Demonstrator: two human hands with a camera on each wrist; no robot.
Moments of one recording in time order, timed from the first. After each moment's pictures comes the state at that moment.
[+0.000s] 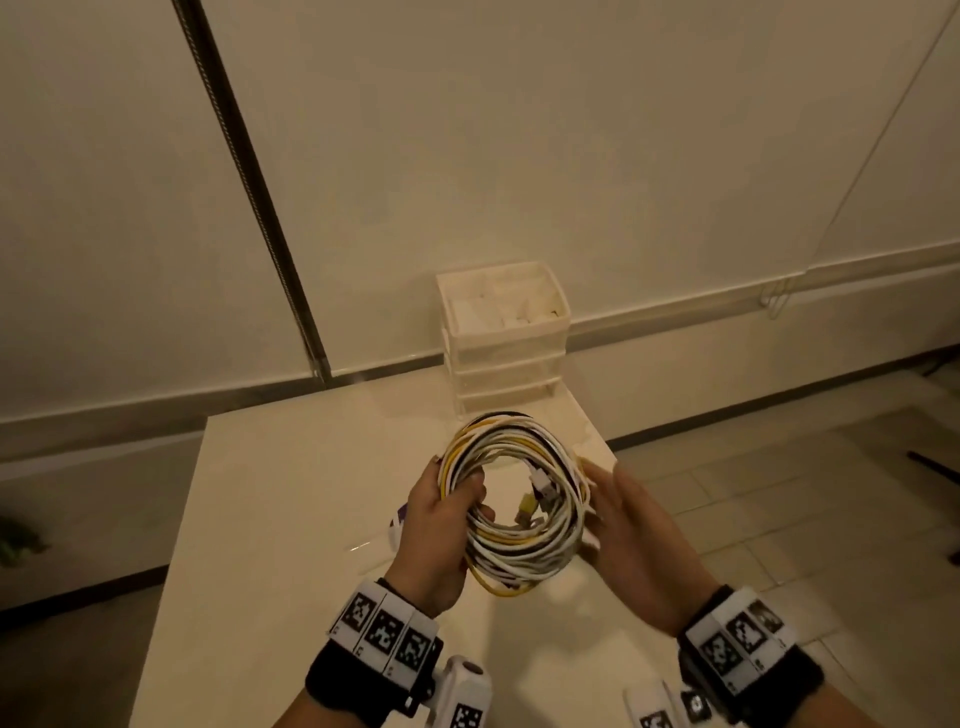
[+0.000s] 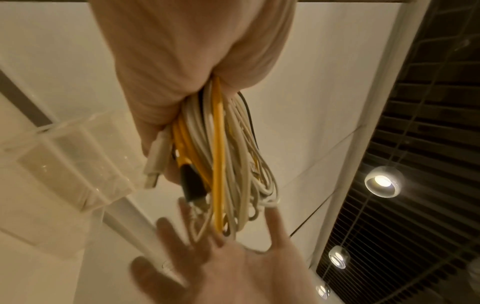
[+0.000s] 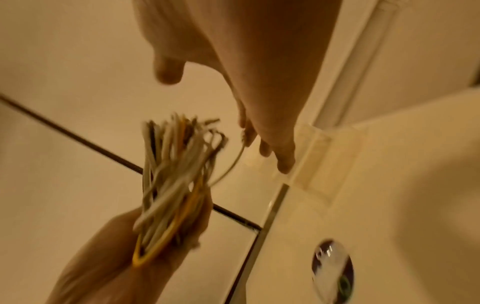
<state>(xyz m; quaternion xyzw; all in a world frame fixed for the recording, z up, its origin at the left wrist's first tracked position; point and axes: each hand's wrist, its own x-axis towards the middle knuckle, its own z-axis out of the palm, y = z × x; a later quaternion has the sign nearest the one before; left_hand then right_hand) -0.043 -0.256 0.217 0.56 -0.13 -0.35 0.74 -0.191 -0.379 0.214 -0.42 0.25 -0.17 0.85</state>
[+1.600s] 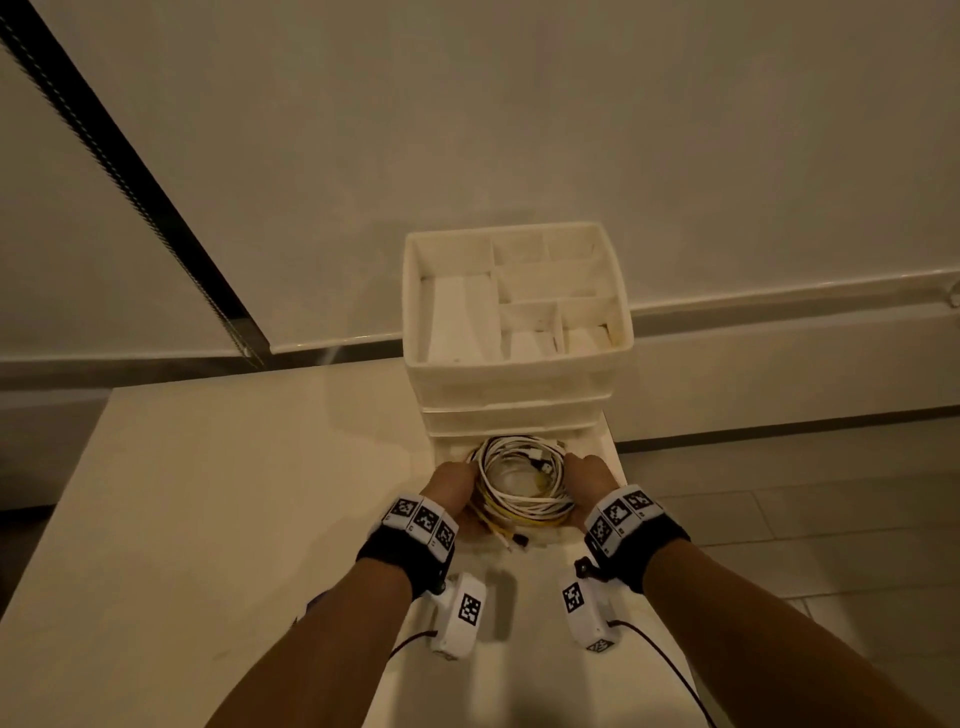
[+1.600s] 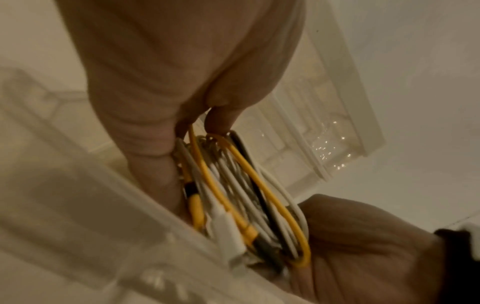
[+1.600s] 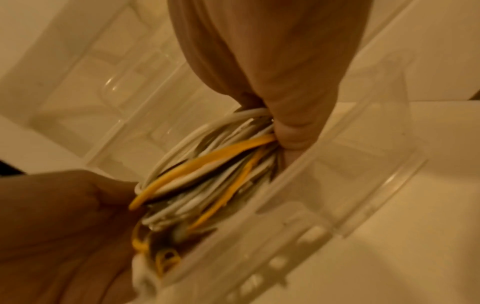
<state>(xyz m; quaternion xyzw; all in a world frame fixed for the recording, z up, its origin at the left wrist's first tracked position) 0.178 -0.540 -0.028 0.69 0.11 -0.48 0.52 0.072 -0.680 0.007 -0.58 0.56 0.04 0.59</state>
